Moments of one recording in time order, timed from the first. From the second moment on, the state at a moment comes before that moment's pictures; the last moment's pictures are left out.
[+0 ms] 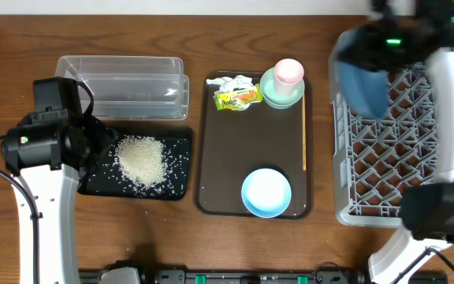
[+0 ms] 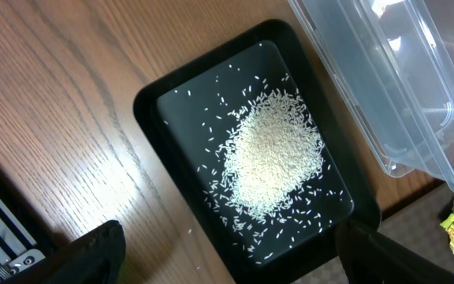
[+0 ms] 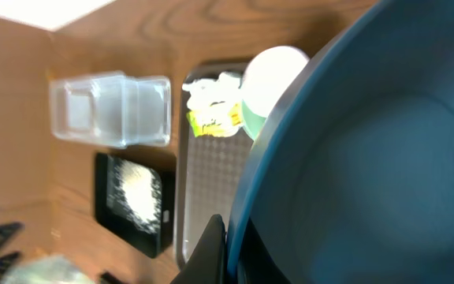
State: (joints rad) left arm 0.16 1.27 1.34 -1.32 -0.17 -0.83; right arm -0.14 1.92 2.12 -1.37 -0.69 0.16
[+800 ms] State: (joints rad) left arm 0.16 1.27 1.34 -1.32 -0.17 -0.83; right arm -0.76 1.90 1.73 -1.27 -1.38 -0.40
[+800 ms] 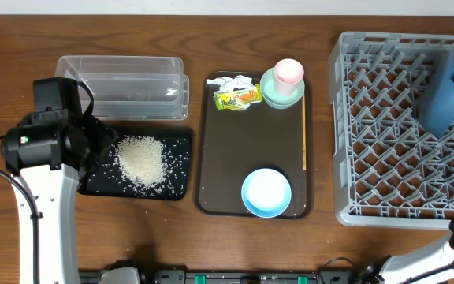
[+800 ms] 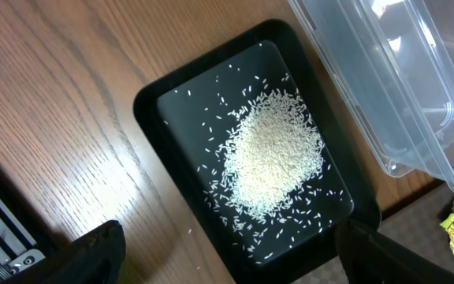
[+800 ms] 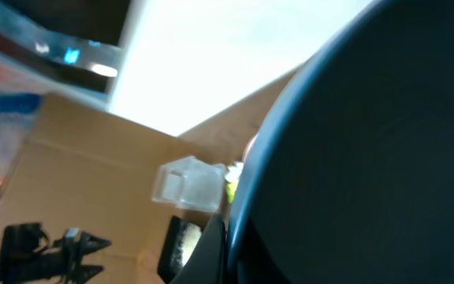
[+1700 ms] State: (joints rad) left arm 0.16 1.27 1.34 -1.32 -0.17 -0.83; right arm -0.83 1.83 1.62 -1.11 -1.11 -0.04
